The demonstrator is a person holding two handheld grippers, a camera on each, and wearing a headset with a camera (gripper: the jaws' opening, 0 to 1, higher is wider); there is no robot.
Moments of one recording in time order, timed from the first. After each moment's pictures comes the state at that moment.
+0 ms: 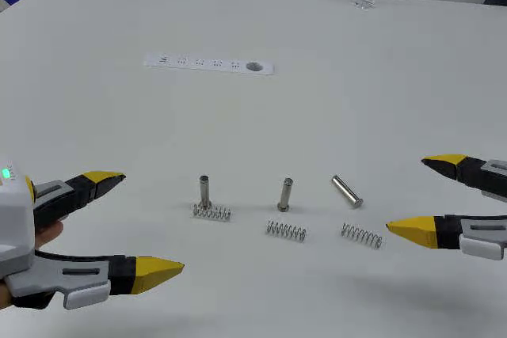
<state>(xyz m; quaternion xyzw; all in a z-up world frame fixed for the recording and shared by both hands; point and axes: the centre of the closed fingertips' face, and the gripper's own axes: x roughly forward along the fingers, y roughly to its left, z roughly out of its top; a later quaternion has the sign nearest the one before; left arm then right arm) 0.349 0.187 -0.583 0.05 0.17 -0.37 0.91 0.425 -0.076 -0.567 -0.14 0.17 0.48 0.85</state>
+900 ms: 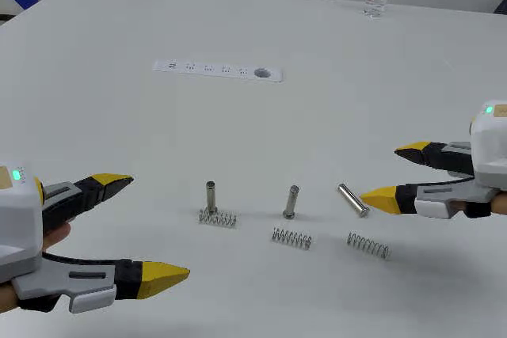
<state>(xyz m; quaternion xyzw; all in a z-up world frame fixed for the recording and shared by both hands) 0.348 0.186 -0.579 0.06 0.17 -0.38 0.91 0.474 -0.047 -0.585 -0.18 0.23 0.46 0.84</state>
